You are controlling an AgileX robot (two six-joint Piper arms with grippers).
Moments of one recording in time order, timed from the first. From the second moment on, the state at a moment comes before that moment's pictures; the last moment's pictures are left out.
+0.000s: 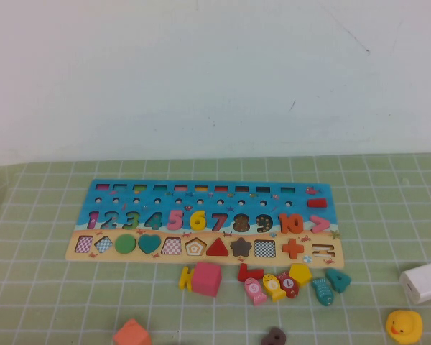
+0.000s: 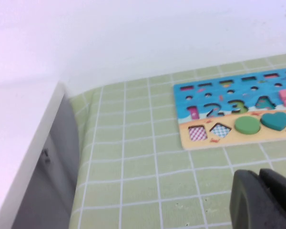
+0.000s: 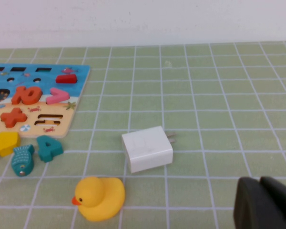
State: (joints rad) right arm 0.04 -0.01 0.03 -0.08 0.41 0.10; left arm 0.01 0.00 0.02 -0.10 0.27 0.18
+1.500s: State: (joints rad) right arm 0.04 -0.01 0.03 -0.08 0.41 0.10; left arm 0.04 -0.01 0.02 -0.14 0.37 0.18
